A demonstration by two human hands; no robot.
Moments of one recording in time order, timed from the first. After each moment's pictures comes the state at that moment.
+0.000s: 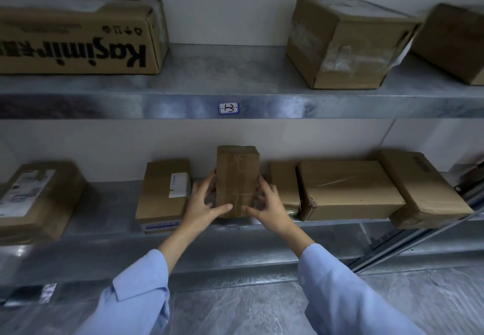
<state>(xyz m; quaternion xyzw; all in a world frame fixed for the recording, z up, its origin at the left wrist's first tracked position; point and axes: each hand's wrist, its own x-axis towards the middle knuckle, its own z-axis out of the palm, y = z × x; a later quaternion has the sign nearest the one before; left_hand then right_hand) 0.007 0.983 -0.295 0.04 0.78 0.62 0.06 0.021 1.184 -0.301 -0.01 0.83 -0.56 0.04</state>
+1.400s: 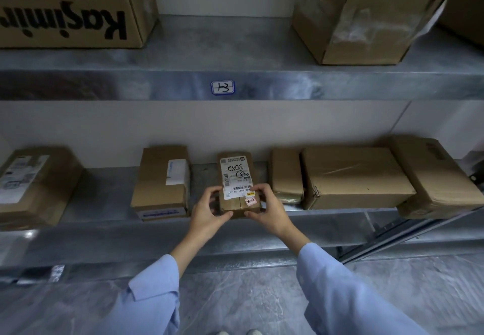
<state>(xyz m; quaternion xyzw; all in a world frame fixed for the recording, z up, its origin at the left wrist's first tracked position) 0.029 0.998 -0.345 -0.01 0.81 0.59 0.05 0.032 1.189 -0.343 0.01 0.85 -0.53 0.07</state>
